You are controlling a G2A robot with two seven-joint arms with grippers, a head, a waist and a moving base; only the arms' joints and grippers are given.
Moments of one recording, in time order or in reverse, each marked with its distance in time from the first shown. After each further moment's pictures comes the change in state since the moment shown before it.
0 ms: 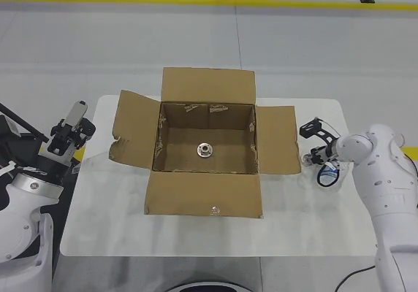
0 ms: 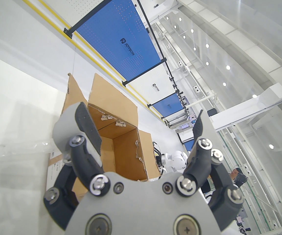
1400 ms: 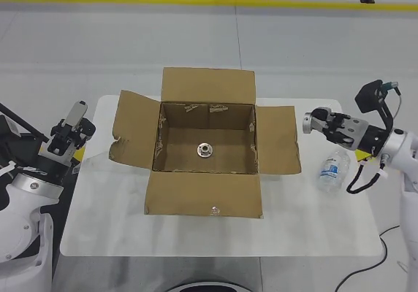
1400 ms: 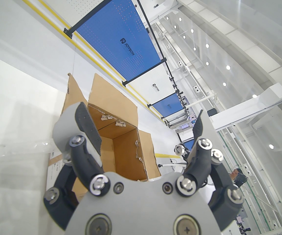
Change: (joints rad) left arm 0.000 0.000 0.000 0.000 0.000 0.000 0.000; right arm -0.405 0.123 0.396 -0.891 0.799 -0.001 -0.077
